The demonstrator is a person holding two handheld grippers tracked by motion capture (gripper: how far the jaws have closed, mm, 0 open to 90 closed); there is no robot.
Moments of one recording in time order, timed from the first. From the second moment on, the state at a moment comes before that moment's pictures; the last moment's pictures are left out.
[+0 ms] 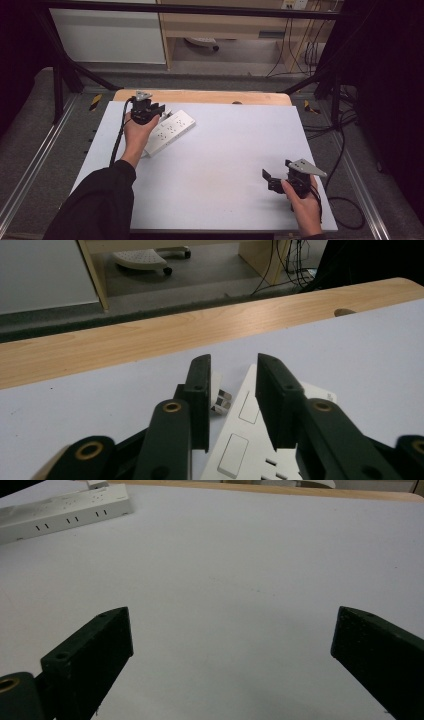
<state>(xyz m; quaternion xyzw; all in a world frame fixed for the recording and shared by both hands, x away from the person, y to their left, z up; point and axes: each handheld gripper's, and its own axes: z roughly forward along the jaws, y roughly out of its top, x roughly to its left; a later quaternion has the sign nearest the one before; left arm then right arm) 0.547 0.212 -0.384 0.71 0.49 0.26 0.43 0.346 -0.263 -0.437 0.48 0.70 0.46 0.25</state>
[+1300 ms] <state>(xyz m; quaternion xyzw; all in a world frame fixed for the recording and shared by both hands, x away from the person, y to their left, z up) 0.549 0.213 -0.415 0.77 0.48 0.21 0.37 0.347 -0.264 -0.437 0.49 0.69 0.46 0.26</state>
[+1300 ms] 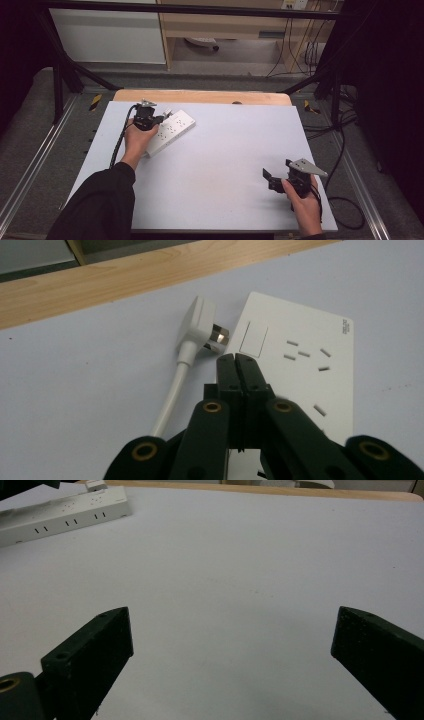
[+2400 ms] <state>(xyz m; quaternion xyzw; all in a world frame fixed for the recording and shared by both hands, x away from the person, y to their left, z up) 0.552 0.212 -0.425 0.78 0.47 0.21 0.37 0.347 -0.263 -0.437 0.49 0.70 0.46 0.26</state>
